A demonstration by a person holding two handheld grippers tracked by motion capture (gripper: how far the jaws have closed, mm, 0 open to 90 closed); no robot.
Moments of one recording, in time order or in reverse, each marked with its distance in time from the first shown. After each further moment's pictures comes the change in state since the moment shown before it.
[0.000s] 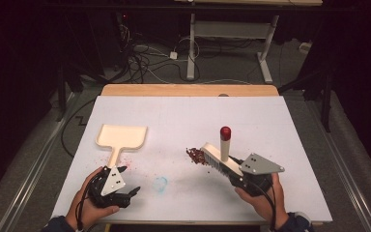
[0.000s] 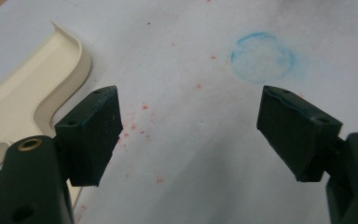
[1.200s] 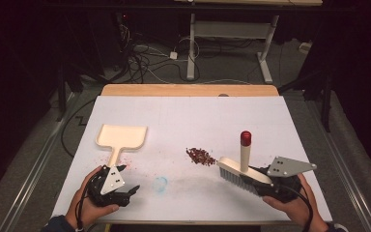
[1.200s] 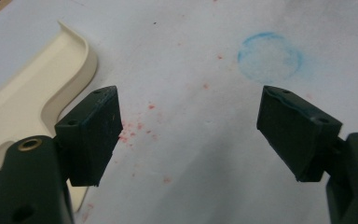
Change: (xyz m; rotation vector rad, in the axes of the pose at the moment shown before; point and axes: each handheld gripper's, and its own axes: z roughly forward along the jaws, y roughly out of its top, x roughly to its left) left arm 0.003 0.000 -0.001 0.001 0.013 -0.019; right arm -0.037 -0.013 -0.051 0.085 0.176 -0.007
